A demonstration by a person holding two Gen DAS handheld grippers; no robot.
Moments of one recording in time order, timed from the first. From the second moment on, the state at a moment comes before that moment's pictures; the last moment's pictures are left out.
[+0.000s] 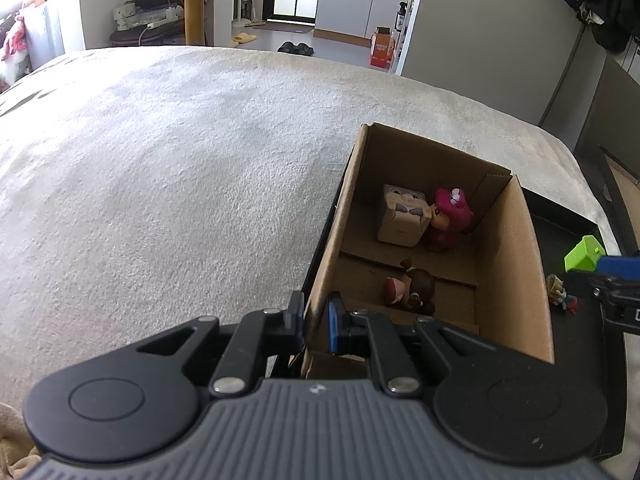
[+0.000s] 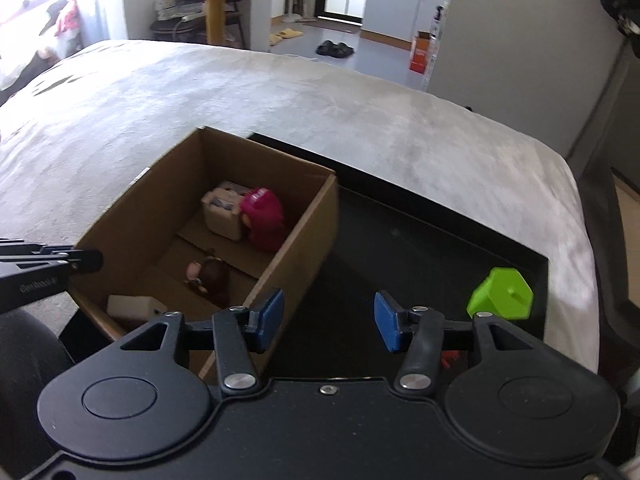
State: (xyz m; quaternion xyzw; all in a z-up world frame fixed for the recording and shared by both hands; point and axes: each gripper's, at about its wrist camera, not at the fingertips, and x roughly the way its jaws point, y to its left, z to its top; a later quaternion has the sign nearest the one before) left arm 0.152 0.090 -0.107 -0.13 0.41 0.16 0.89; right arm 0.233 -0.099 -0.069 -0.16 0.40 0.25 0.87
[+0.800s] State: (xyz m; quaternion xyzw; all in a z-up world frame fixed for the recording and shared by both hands) left arm 0.157 0.083 -0.107 -0.10 0.42 0.17 0.89; right arm 0.254 -0.151 -0.100 -0.15 0.42 0.20 0.87
